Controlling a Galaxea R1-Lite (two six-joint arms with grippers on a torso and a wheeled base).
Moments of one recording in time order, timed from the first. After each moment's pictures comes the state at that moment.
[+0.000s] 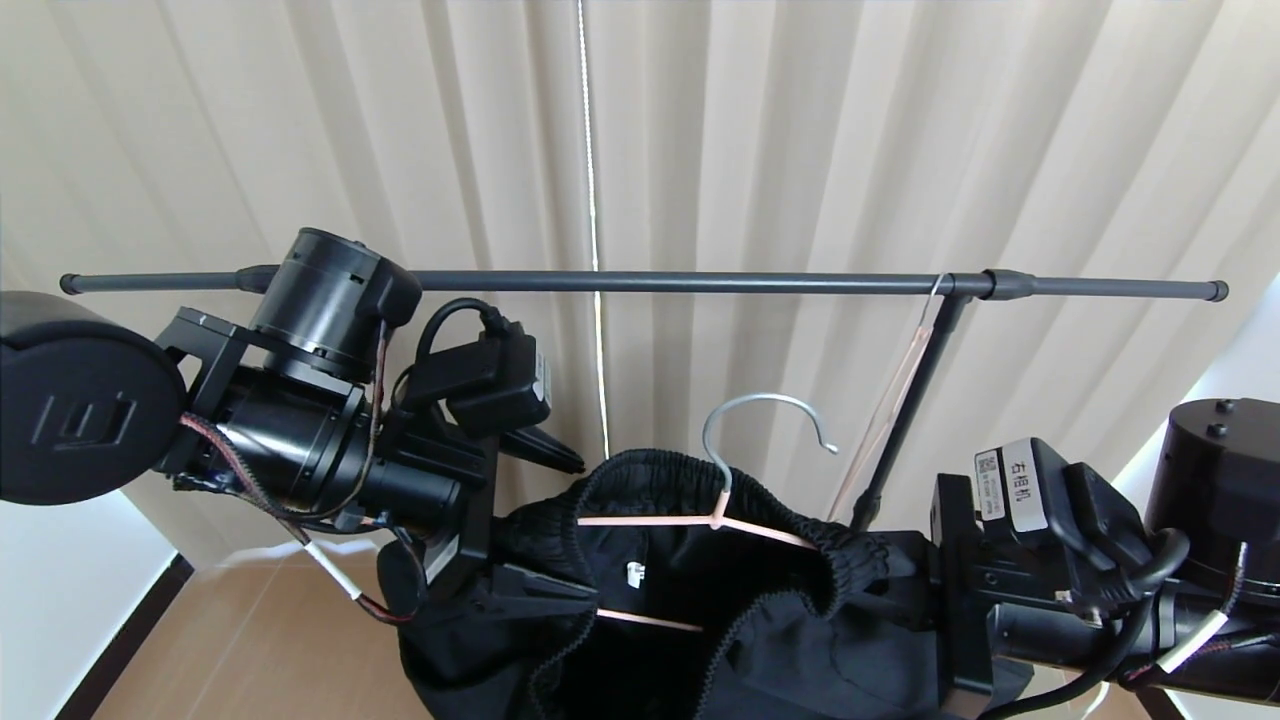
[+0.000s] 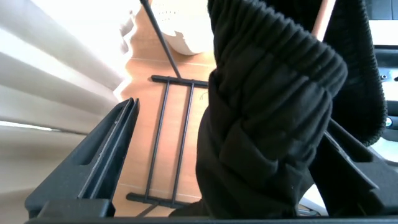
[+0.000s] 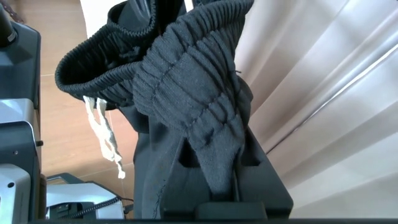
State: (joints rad) left arm -0.49 1.66 -1.15 0.31 -0.64 0.78; right arm 0.62 1.50 -0.46 -0.77 0.51 -0.35
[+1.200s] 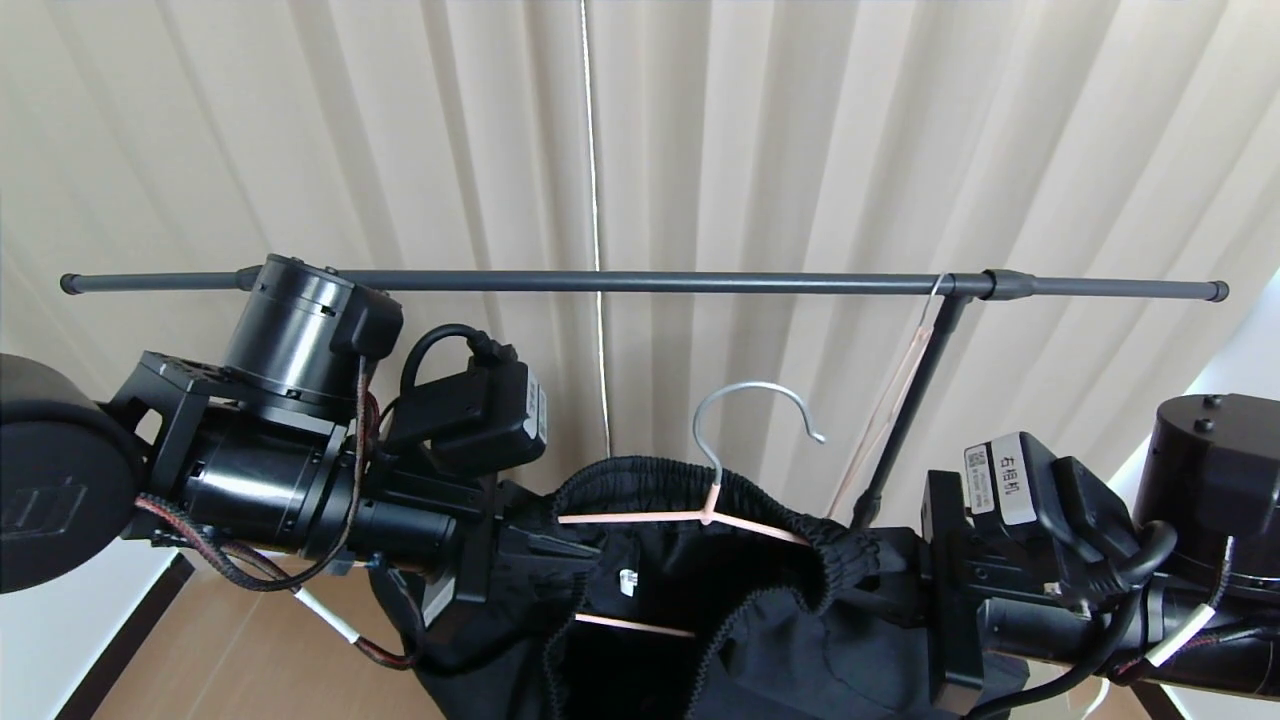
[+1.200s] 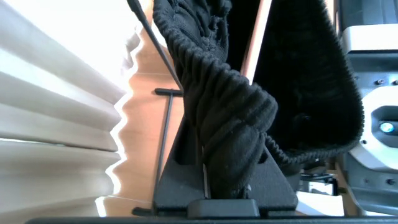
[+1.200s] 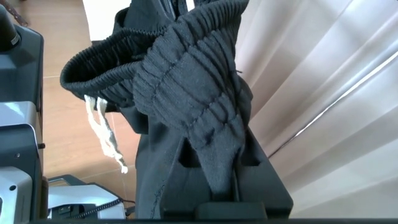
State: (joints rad) left arm -0.52 1.59 -1.01 0.15 -0.64 0.74; right arm 0.62 1.51 -0.47 -0.77 0.51 -0.34
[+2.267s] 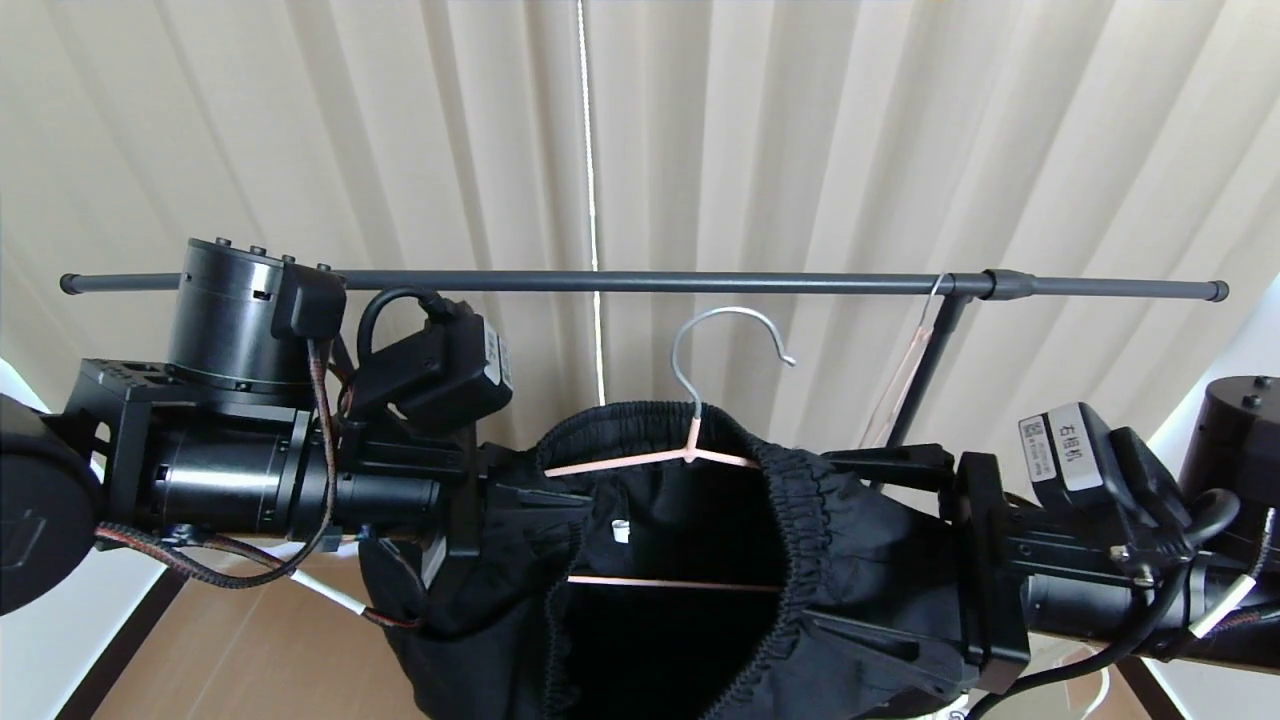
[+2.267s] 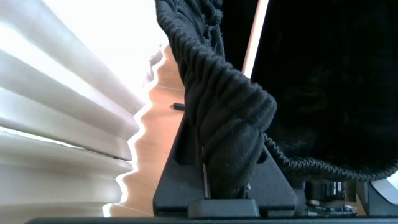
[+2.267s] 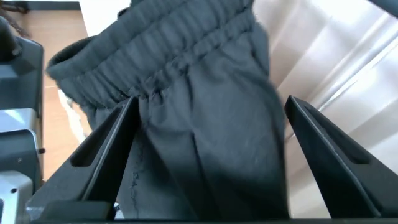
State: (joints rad) left arm -0.48 1.55 -0.93 -0.07 -0.63 0.61; right arm 0.54 1.47 -0.47 -0.76 0.61 -0.32
